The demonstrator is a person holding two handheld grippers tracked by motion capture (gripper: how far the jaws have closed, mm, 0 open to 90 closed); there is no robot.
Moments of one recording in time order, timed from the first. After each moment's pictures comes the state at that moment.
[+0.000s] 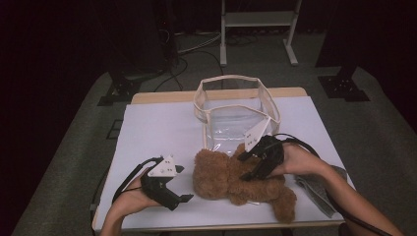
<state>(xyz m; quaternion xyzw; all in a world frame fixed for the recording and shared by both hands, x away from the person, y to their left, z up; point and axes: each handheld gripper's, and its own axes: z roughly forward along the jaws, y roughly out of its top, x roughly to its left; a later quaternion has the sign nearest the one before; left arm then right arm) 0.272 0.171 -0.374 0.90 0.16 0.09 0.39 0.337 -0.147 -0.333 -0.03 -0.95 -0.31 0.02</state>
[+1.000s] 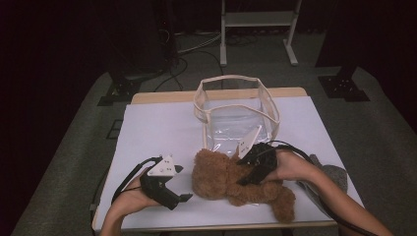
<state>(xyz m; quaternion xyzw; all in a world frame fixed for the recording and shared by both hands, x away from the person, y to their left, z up) 0.273 0.172 -0.375 0.90 0.16 0.08 0.39 0.337 -0.135 -0.362 -0.05 -0.96 -0.28 0.02</state>
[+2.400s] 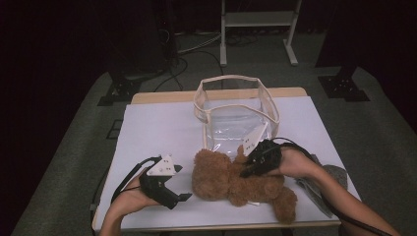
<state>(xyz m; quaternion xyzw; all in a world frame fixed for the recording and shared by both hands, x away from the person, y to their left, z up) 0.274 0.175 -0.375 0.90 0.17 0.09 0.39 0.337 -0.146 -0.346 -0.03 -0.95 -0.30 0.02</state>
